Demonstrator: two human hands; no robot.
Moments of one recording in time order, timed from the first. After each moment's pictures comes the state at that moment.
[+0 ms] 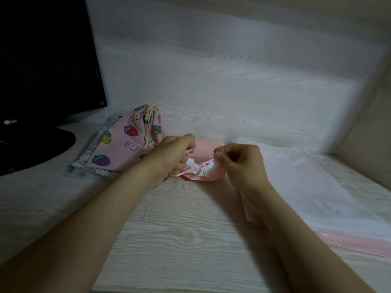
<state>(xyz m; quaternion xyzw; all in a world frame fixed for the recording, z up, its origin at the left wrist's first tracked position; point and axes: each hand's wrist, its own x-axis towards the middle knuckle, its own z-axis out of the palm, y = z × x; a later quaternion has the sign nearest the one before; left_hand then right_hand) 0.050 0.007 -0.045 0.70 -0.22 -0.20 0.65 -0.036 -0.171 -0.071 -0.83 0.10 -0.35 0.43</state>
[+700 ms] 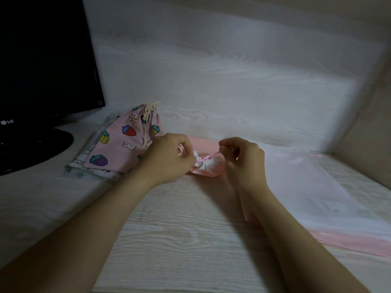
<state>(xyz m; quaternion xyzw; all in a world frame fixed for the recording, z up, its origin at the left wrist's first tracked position) 0.055 0.015 -0.060 0.82 -0.36 0.10 0.43 -0.035 -0.173 -0.071 -0.85 0.11 -0.43 0.28</state>
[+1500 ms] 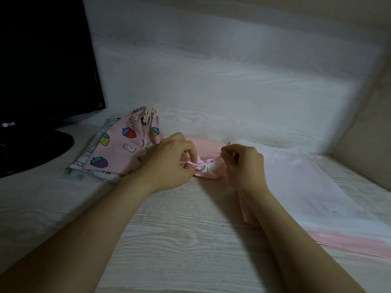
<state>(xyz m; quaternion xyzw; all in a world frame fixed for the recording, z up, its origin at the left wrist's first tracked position) 0.058 0.018 -0.067 0.81 -0.44 0.15 0.35 -0.034 -0.177 -0.074 -0.87 0.13 -0.42 0.24</state>
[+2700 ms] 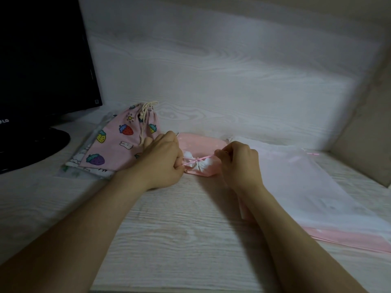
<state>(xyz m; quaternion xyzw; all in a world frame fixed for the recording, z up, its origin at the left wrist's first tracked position) 0.066 0.021 -0.071 0.88 -0.41 0.15 0.19 -0.031 -0.178 -0.077 -0.89 0.17 -0.37 0.22</state>
